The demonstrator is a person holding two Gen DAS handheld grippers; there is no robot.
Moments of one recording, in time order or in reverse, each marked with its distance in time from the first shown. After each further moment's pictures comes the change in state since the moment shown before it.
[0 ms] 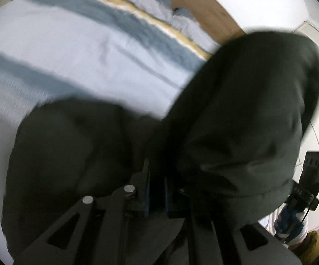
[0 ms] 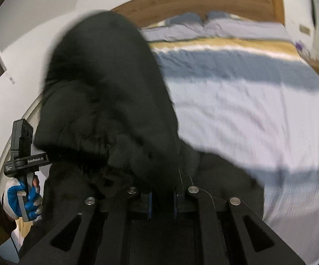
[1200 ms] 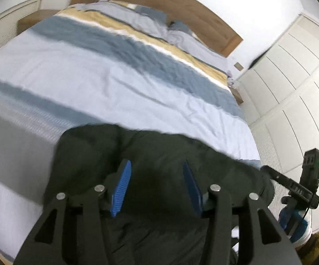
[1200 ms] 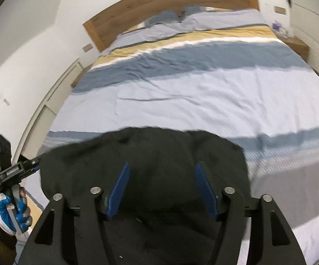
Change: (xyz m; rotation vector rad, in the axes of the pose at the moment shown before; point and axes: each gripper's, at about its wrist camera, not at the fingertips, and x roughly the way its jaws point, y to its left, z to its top) left arm -0.119 -0.096 0.031 0.075 -0.059 0.074; right arm -0.070 0.023 0.009 0.123 0.020 -0.031
